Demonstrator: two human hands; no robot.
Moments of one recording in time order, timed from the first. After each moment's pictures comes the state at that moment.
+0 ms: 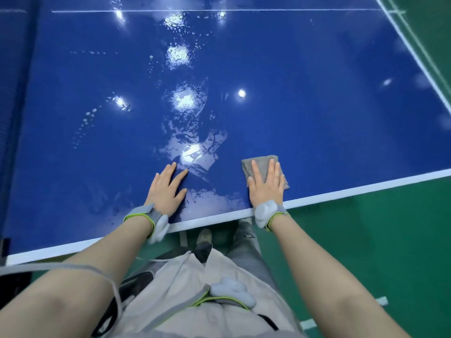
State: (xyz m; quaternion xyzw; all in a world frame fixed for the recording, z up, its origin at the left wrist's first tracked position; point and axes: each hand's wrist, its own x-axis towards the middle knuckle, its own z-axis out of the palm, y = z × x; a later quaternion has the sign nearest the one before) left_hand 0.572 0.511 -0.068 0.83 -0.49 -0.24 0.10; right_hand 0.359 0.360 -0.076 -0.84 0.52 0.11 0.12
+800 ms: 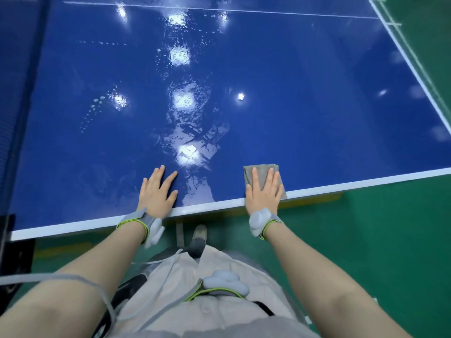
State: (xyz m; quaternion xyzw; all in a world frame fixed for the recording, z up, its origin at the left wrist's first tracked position) left_hand 0.558 0.558 -0.073 0.87 -0.43 -0.23 0.09; right_hand 0.342 0.407 -0.072 -0.83 0.54 0.14 0.09
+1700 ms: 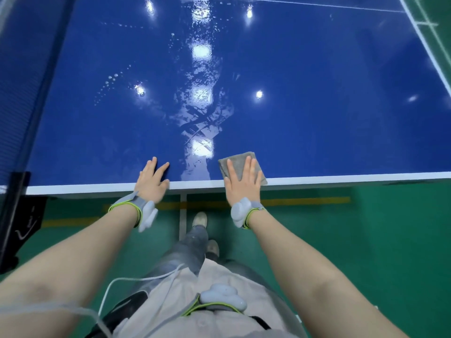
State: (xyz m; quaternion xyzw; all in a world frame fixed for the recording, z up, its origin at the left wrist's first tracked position) left_hand 0.524 0.584 -0.058 0.89 -0.31 -0.30 0.13; right_hand 0.344 0.439 -0.072 -0.89 0.42 0.14 0.10
